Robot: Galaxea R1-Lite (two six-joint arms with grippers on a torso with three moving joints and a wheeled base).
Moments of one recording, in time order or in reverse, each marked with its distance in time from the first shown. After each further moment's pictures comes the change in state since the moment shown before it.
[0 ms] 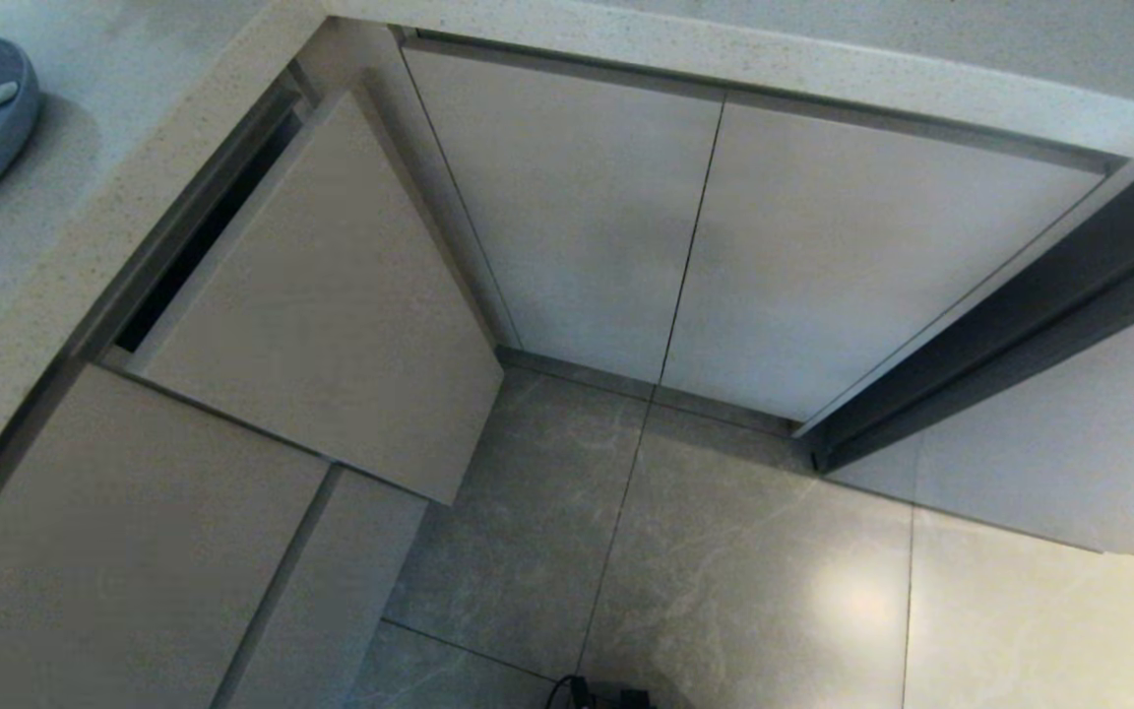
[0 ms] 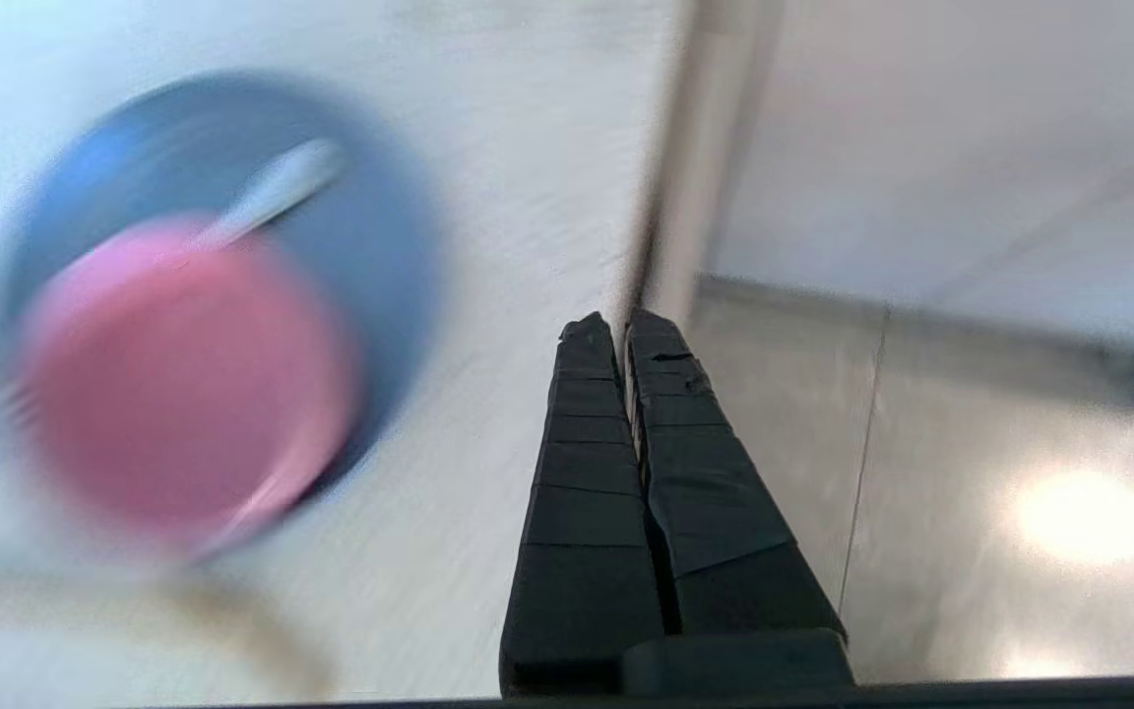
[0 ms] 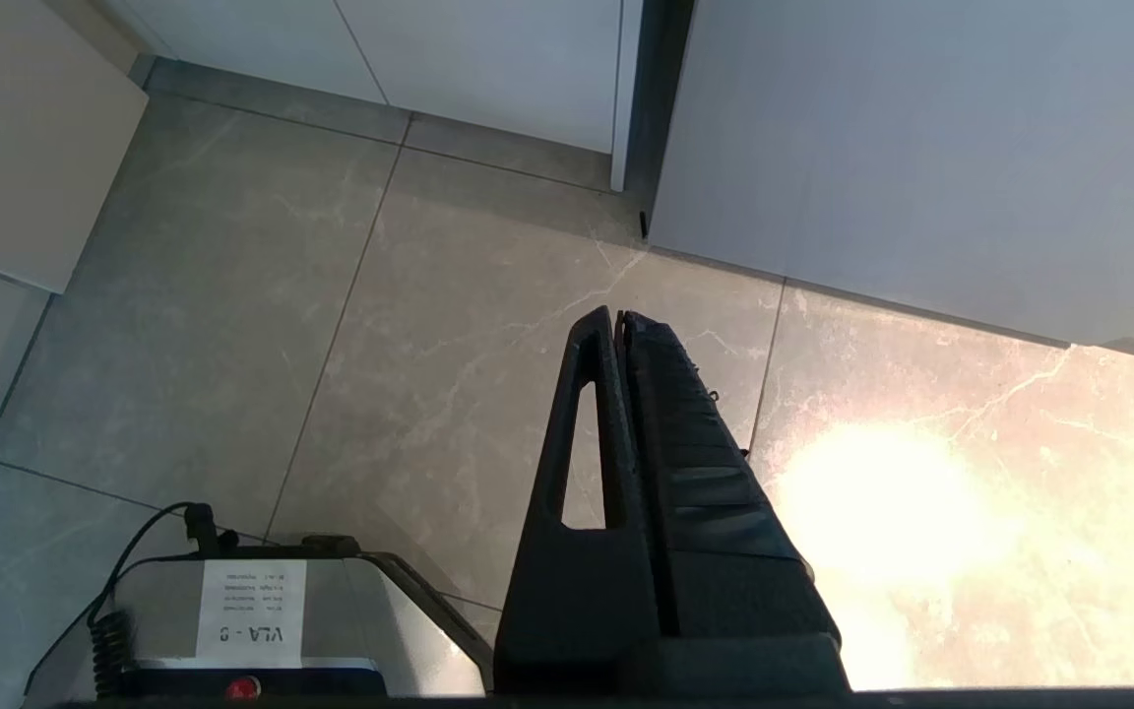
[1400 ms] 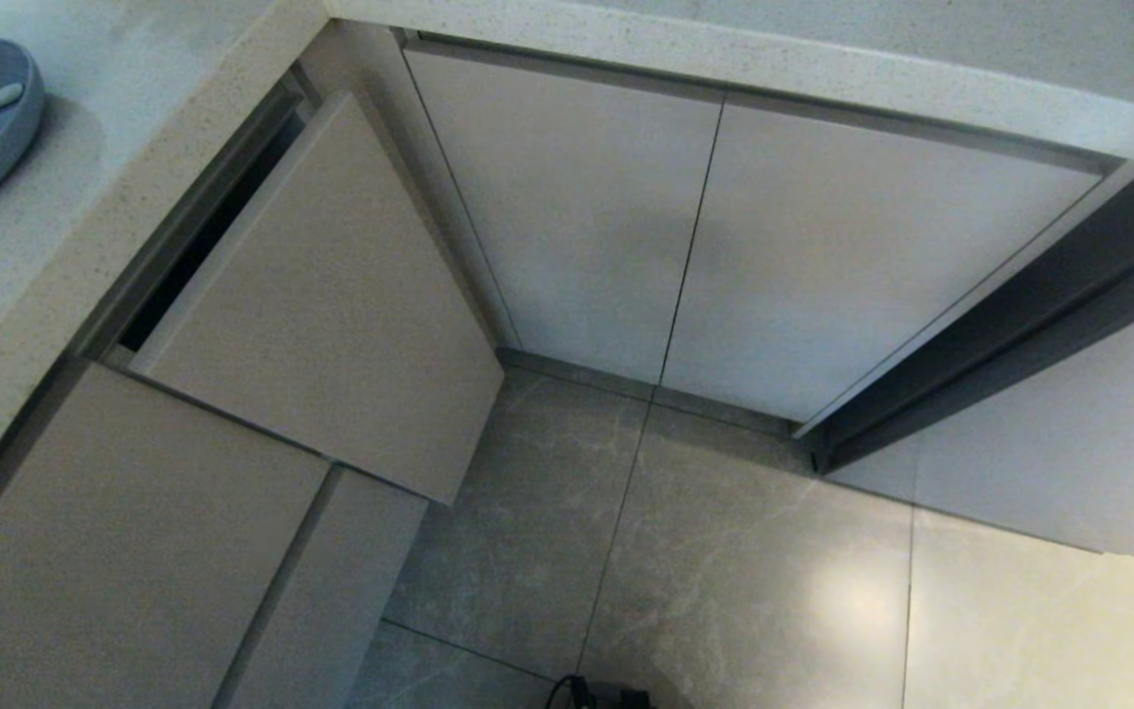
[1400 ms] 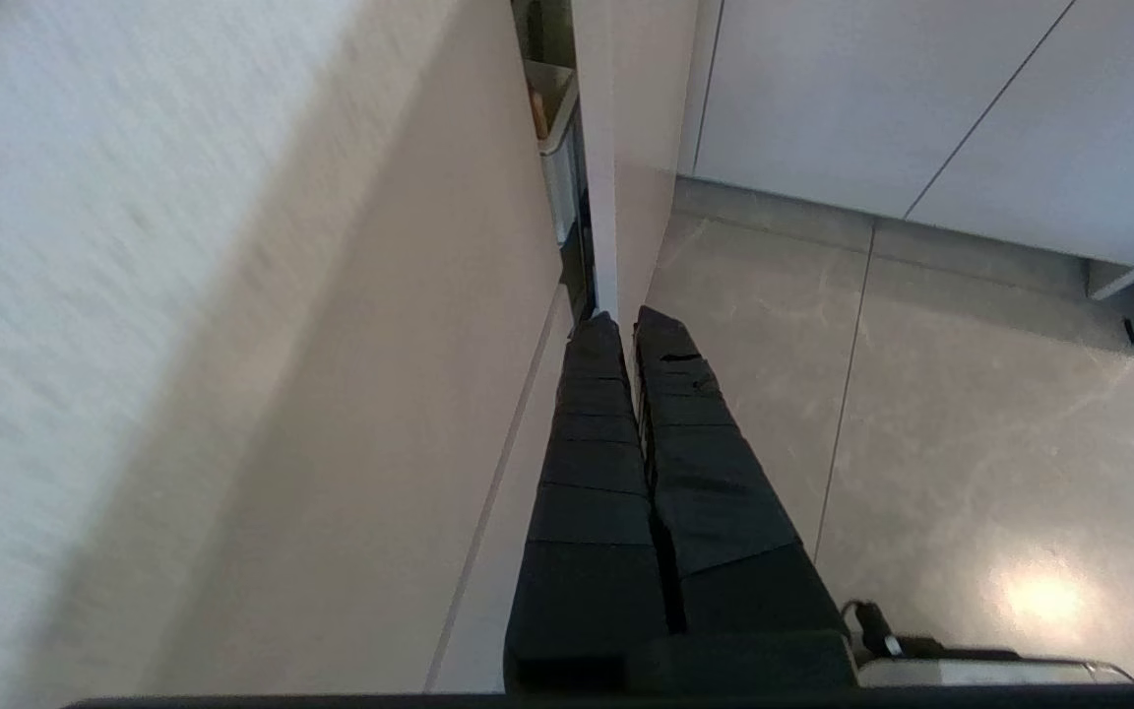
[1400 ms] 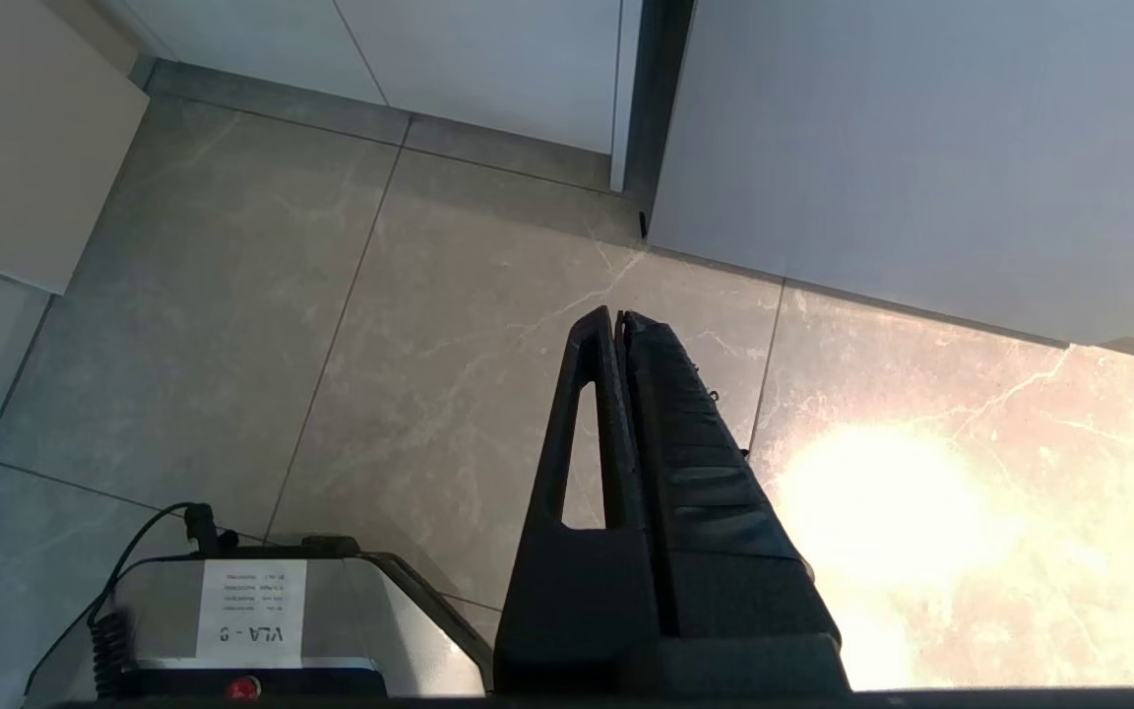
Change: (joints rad) left arm 0.300 -1.083 1.487 -0.507 -0.317 -0.080; right arm 0.000 0.000 0.000 0.000 0.000 0.000
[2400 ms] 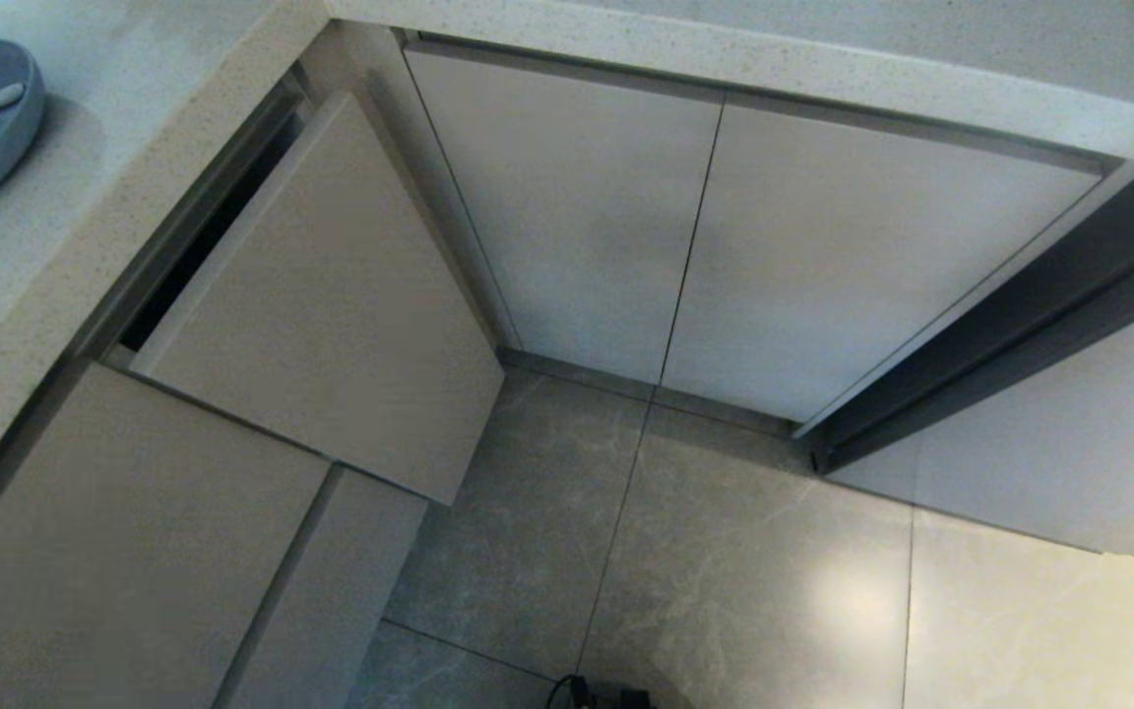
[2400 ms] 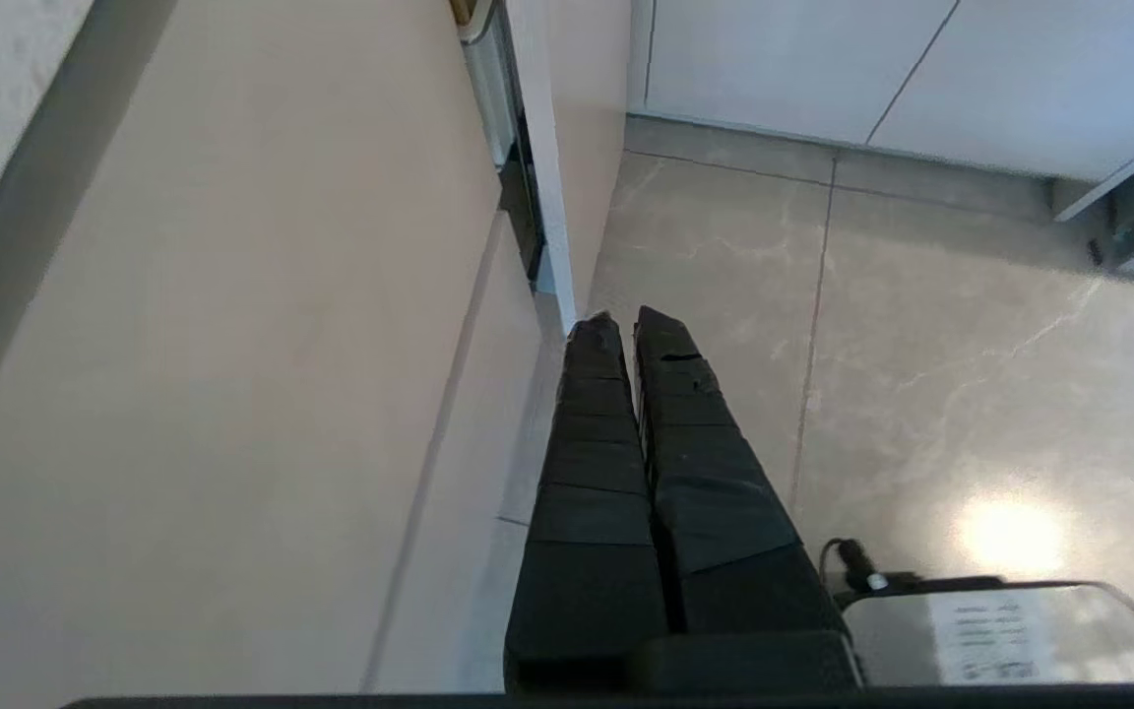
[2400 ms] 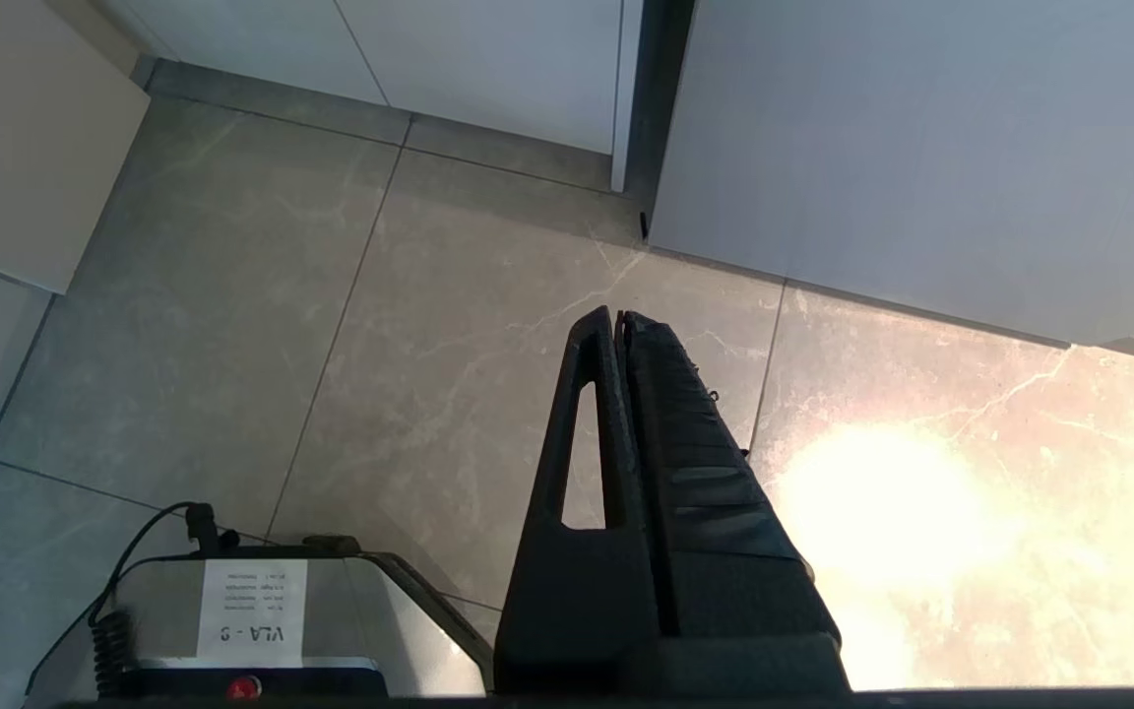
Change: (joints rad) left arm -0.001 -0.058 0.296 -0.197 -0.074 0.007; right arm 0.000 0.000 0.000 0.000 0.000 0.000
